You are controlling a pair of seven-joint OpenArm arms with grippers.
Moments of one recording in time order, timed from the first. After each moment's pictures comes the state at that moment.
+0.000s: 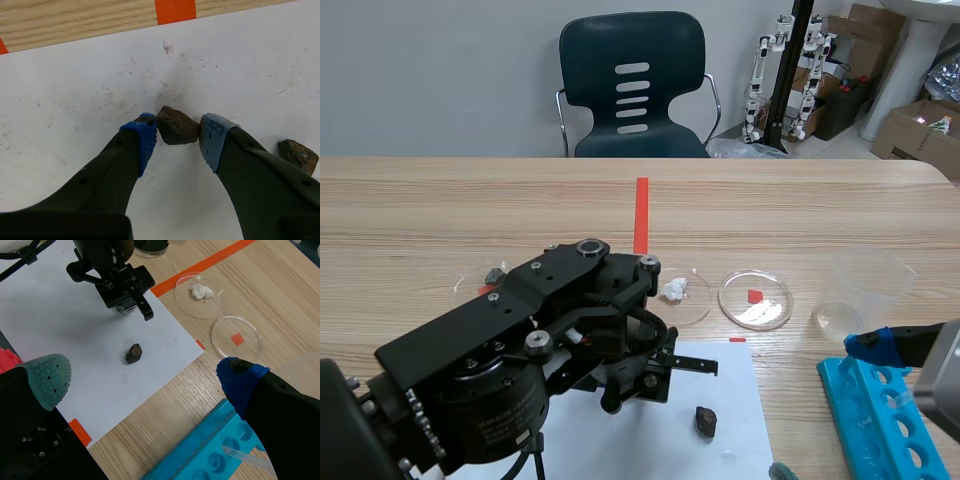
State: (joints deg) left arm -11.0 -1.8 43.2 74.2 -16.8 31.5 60.0; right arm -60.3 27.9 10.0 122.3 -8.1 28.3 11.6
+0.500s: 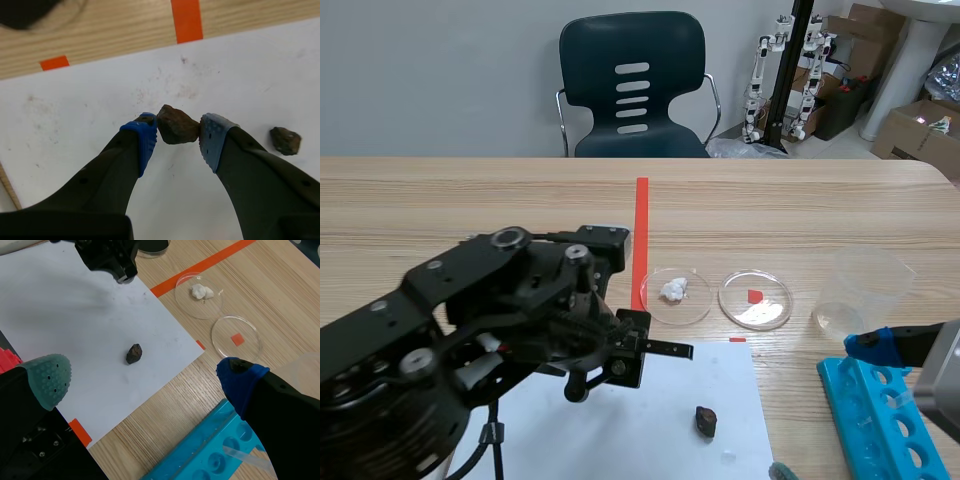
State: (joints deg) left arm -5.4 -12.6 43.2 93.8 -19.8 31.3 56.1; right arm -60.3 27.9 10.0 122.3 -8.1 28.3 11.6
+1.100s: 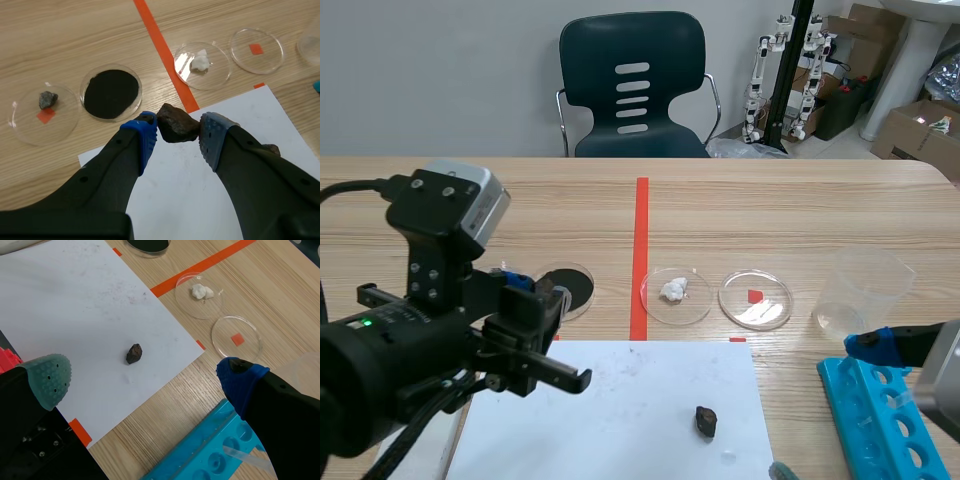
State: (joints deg) left arm 24.7 -34.2 28.1 121.0 -19.6 13.9 17.6; right arm -60.3 27.9 10.0 122.3 -8.1 28.3 11.6
